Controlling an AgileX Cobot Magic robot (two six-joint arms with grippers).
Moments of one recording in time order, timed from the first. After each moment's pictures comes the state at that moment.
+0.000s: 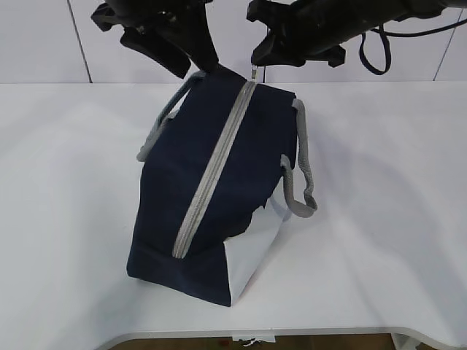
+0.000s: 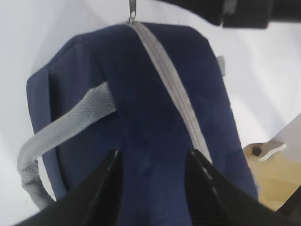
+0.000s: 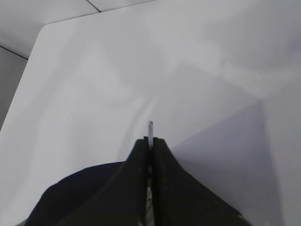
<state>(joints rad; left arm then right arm) -0.50 1.89 -1.94 -0.38 1.25 -0.02 0.28 1.93 -1.65 0.68 0.60 -0.17</state>
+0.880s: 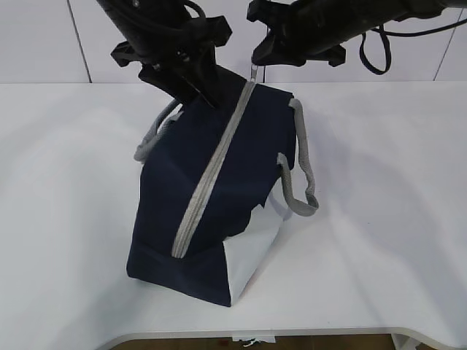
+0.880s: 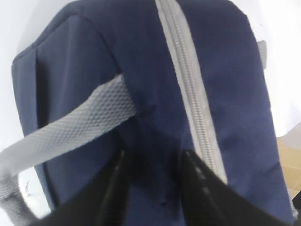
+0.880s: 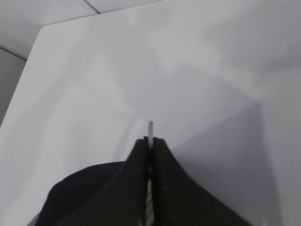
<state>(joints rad) -0.50 1.97 -1.92 -0.39 1.24 -0.02 0.28 1.93 -1.65 0.68 0.59 -0.18</state>
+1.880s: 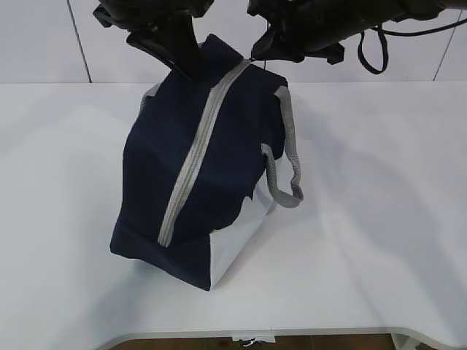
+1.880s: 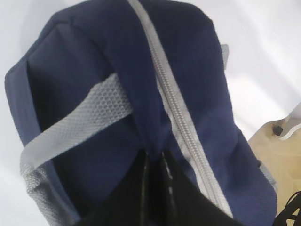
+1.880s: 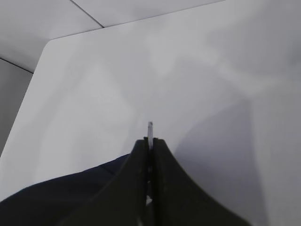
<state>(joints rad) -0.51 1.87 -1.91 -0.37 1.26 0.13 0.28 1.94 -1.66 0.70 0.55 -0.18</state>
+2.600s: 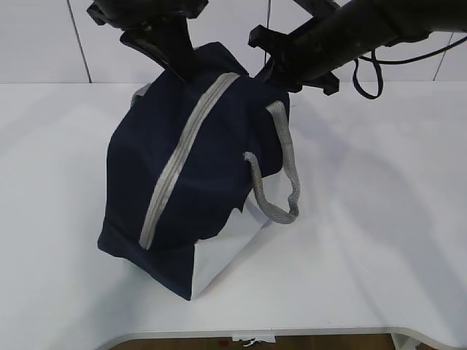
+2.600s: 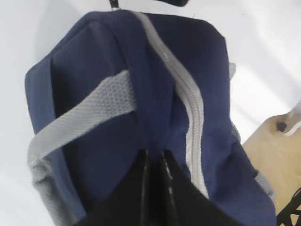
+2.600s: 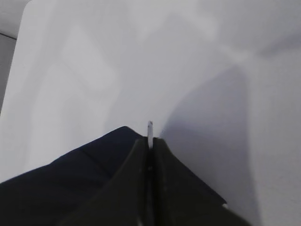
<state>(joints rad) -0.51 1.86 -1.91 -0.35 1.27 0.13 0.25 2.02 -1.66 0.75 0.67 -0.18</state>
